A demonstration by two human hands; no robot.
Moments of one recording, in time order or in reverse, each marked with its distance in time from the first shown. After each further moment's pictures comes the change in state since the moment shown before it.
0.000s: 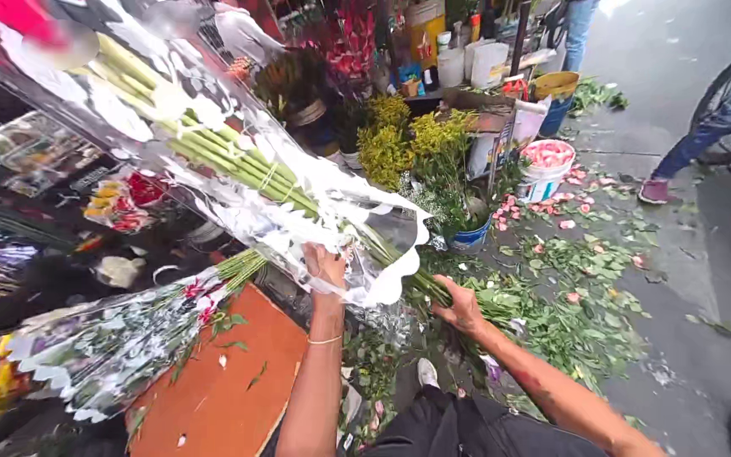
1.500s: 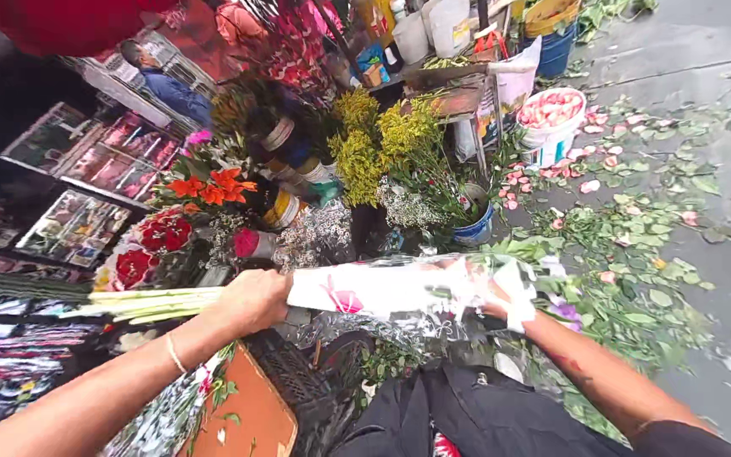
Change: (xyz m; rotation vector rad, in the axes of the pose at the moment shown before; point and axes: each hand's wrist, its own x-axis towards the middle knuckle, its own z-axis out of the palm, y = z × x) left_hand 0.090 0.052 0.201 2.506 -1.284 -0.024; right_hand 0.158 0.079 -0.161 -0.020 -0.644 0.535
